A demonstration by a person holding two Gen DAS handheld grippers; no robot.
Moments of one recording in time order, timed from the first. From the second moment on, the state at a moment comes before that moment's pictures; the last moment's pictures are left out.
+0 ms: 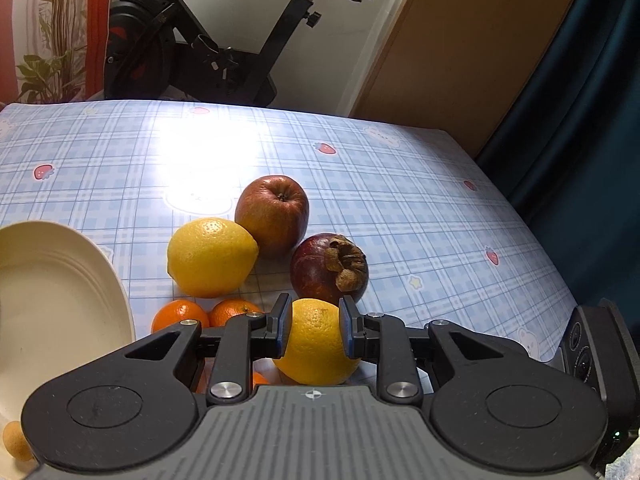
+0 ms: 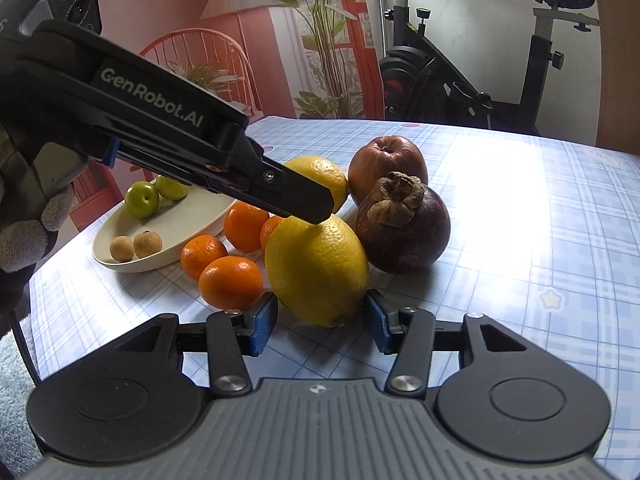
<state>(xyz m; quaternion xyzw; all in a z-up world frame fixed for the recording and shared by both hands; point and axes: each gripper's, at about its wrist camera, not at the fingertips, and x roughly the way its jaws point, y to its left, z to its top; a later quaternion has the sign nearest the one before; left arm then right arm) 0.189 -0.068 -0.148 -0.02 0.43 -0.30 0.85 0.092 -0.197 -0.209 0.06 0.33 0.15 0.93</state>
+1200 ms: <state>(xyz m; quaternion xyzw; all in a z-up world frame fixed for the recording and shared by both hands) 0.172 -0.075 -0.148 -0.07 0.44 -0.35 0.83 0.078 -0.203 -0.209 0.07 0.32 0.13 0.93</state>
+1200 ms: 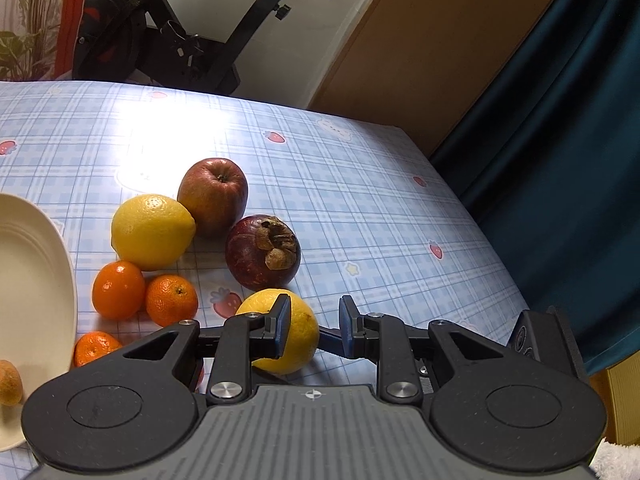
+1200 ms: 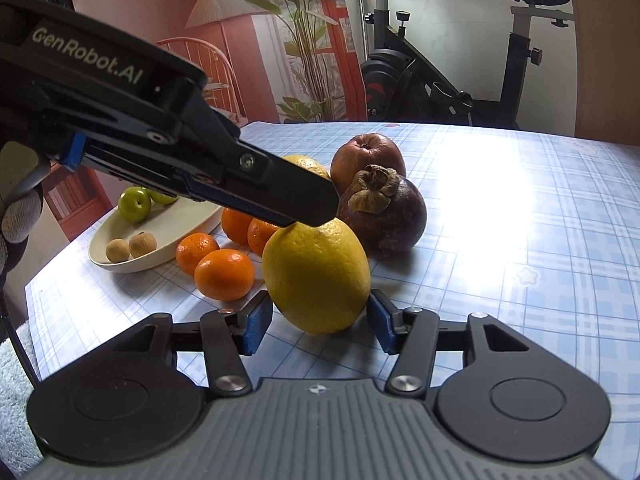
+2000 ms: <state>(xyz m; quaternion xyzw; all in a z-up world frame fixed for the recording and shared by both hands) 0.186 -0.061 -0.154 -0.10 0.44 -0.32 0.83 0.073 -0.205 -0.209 0.07 0.32 0.12 0.94</state>
